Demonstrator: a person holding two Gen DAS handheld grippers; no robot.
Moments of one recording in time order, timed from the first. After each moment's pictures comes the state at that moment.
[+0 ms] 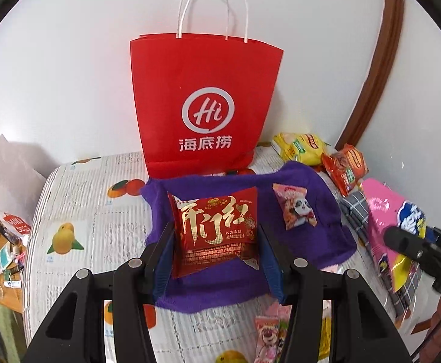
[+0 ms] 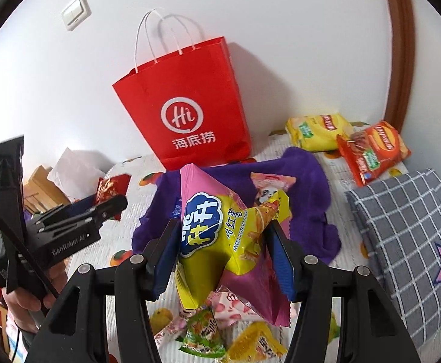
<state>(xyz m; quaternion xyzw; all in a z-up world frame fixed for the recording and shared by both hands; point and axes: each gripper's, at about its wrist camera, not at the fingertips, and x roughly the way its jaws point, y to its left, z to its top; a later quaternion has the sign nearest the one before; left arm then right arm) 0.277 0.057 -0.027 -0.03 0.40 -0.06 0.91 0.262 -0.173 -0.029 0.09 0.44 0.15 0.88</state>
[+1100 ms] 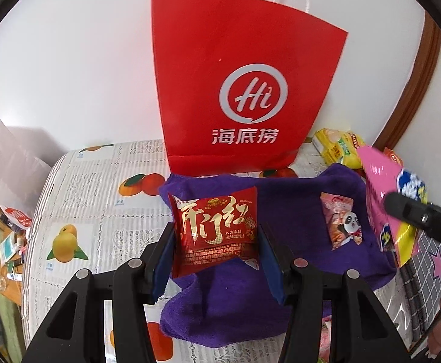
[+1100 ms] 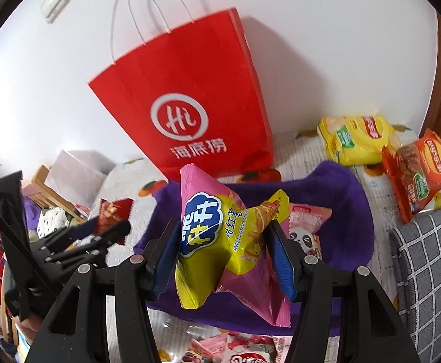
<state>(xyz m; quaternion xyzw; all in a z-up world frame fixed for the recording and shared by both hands) 0.335 0.078 -0.069 -0.03 0.44 0.00 0.90 0.365 -0.143 -0.066 0.10 0.47 0.20 0.85</state>
